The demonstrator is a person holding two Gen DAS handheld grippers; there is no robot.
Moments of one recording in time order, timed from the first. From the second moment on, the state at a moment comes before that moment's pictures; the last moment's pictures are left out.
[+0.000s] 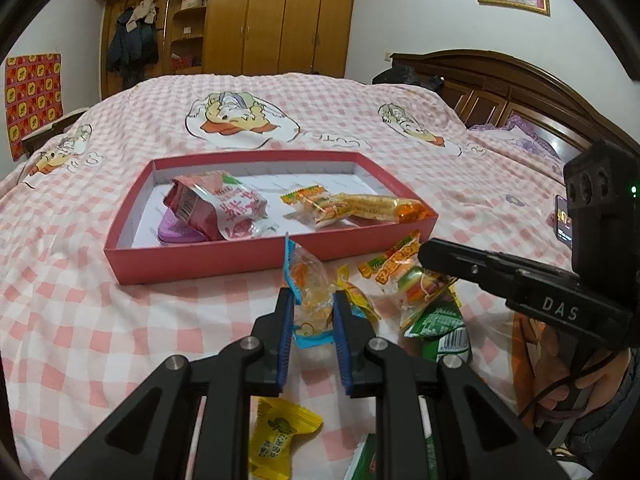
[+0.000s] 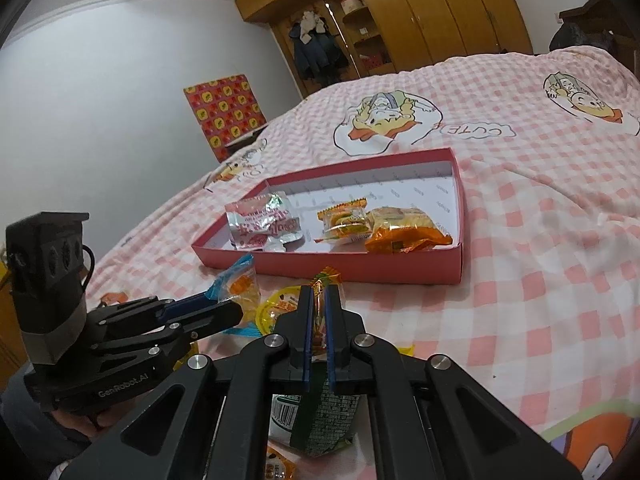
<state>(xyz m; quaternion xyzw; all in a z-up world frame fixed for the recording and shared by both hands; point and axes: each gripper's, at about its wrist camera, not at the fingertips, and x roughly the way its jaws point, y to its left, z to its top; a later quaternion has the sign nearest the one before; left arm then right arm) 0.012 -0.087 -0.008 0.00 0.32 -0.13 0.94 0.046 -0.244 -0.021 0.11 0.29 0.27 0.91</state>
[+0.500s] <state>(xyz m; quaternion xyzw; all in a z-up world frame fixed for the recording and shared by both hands) 0.007 -0.080 0.011 -0.01 0.31 -0.12 0.95 0.044 -0.257 -0.017 0.16 0.26 0.29 0.91</state>
